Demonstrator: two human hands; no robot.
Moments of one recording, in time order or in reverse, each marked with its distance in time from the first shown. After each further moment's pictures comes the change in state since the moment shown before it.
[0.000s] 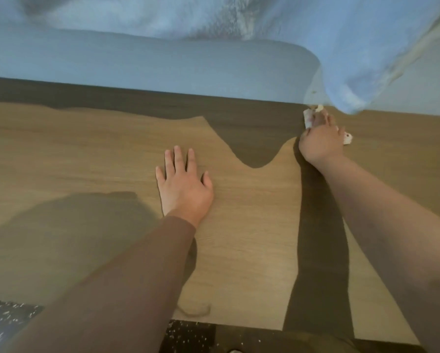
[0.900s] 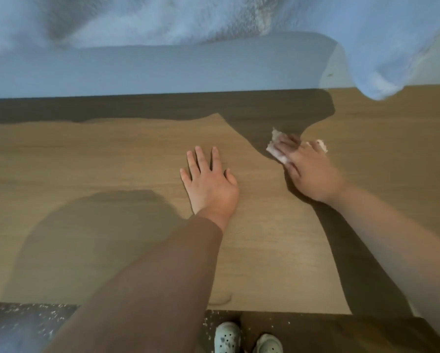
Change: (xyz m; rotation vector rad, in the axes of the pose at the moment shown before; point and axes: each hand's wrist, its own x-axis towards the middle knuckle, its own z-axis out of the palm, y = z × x) left_hand 0.000 0.001 -0.001 -0.029 -0.049 0.011; right_hand -0.087 -0.018 0.030 -0.077 -0.088 -0.620
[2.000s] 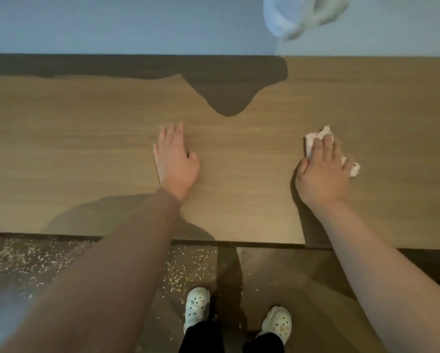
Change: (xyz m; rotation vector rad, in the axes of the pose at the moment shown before) left_hand -0.066 0.015 0.002 -0.274 0.133 0.010; right_hand -0.148 0.008 -0.005 0.026 0.055 0.703
